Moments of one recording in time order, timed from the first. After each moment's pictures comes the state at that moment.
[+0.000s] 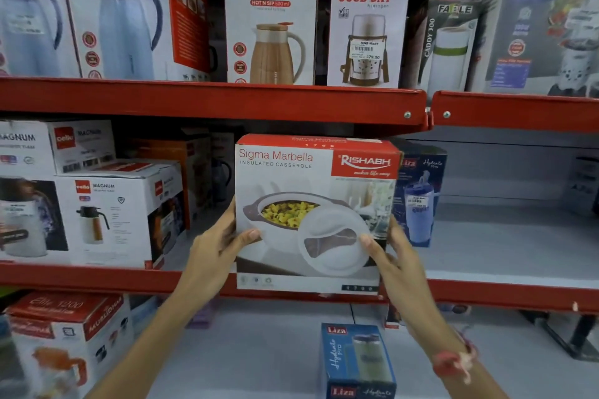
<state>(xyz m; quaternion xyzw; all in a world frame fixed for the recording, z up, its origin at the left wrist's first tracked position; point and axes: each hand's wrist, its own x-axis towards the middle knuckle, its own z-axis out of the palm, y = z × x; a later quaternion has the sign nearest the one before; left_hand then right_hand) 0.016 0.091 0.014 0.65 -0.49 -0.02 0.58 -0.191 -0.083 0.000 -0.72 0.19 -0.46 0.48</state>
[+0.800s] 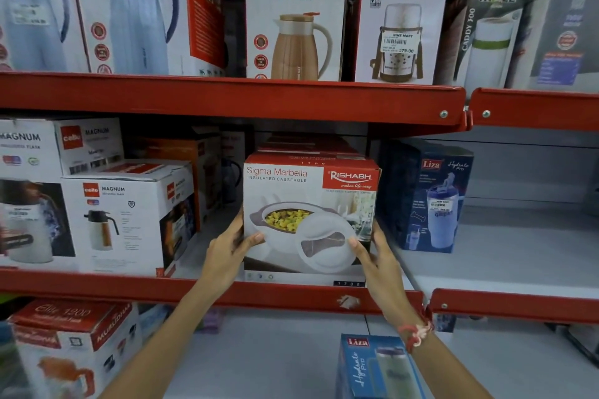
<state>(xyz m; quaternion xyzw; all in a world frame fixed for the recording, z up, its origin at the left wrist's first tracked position) 0.100 0.047 -0.027 0.69 -0.46 0.00 0.56 -0.110 -0.111 -0.034 -0.73 0.24 -0.45 0.45</state>
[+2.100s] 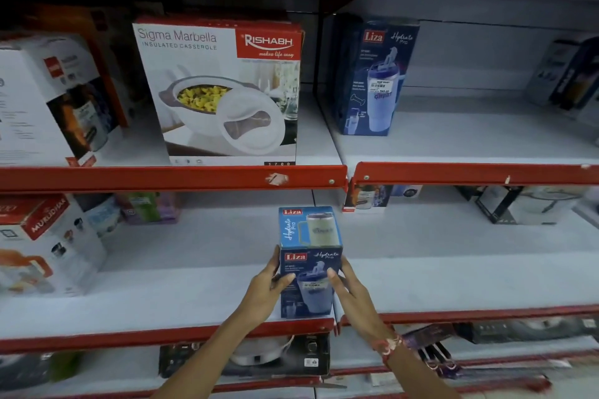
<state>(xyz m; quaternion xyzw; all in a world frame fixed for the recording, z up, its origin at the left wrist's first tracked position) -0.098 0.029 -0.232 0.69 -0.38 -0.38 0.48 -0.266 -0.067 -0.230 -0.69 0.36 -0.23 0.59</state>
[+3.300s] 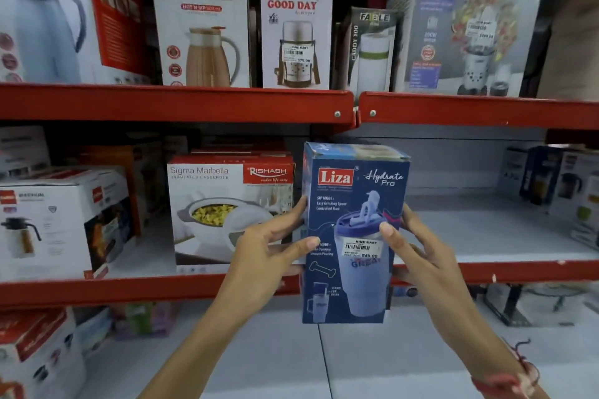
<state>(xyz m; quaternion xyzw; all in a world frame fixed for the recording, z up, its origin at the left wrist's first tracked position) -0.123 0.039 0.042 0.53 -0.53 -0.19 0.64 -0.310 -0.085 0.027 -0.69 0.19 -0.49 0.50</state>
